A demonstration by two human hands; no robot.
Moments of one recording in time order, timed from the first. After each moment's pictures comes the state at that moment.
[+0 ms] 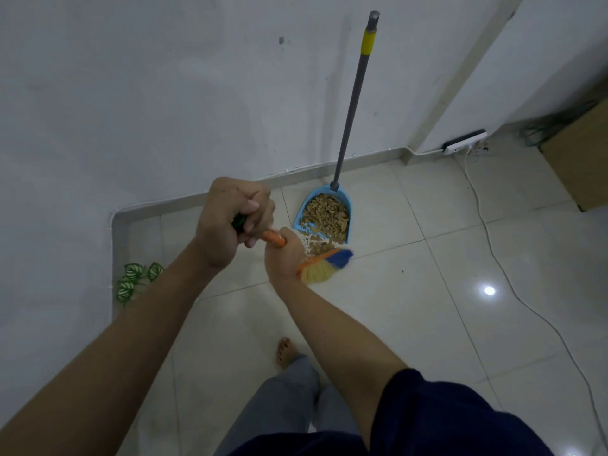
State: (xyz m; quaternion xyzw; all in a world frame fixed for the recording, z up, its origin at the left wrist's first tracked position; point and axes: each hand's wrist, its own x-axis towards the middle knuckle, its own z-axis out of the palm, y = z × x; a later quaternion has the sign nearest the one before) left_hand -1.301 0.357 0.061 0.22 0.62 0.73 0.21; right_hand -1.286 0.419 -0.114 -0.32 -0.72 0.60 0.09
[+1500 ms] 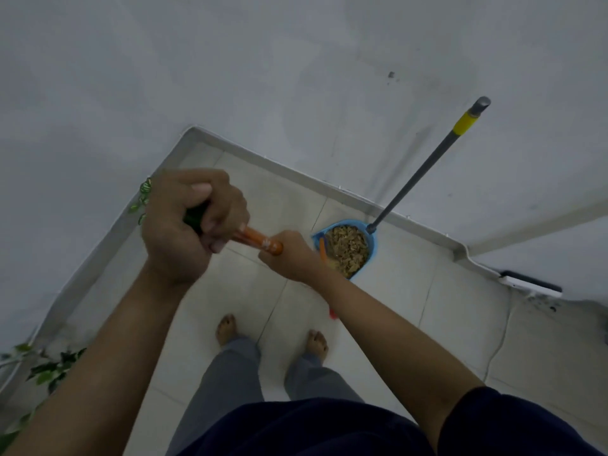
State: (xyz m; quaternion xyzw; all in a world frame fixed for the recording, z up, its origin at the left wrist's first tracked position) left_hand -1.266 0.470 0.100 0.03 0.60 0.79 -0.14; right_hand -1.341 0.576 -0.058 0.30 -0.84 0.33 -0.31
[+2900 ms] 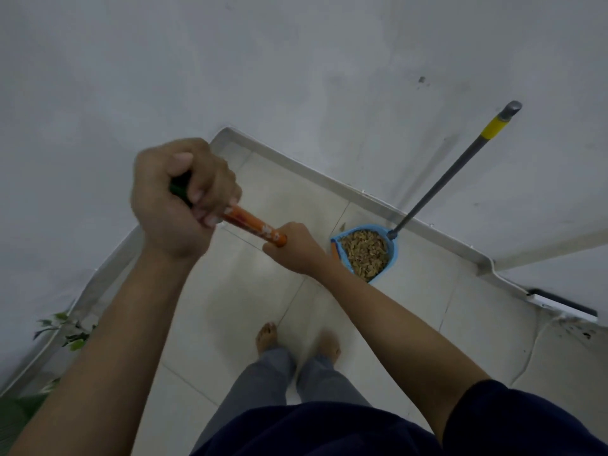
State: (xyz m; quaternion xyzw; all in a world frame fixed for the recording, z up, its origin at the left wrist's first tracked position) left_hand -1.234 0.463 0.117 -0.02 0.57 0.79 -0.23; right_hand -1.316 0.563 -0.043 0.33 -0.82 0.34 -0.31
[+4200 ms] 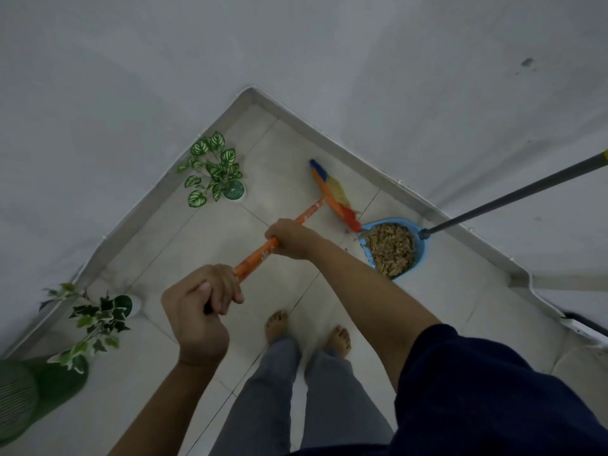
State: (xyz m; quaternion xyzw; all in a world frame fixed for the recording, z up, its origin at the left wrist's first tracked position) left_hand -1.185 0.427 -0.031 -0.26 0.66 0.61 -0.36; right_hand -1.363 0.441 -0.161 0.58 -0.73 0.10 -0.35
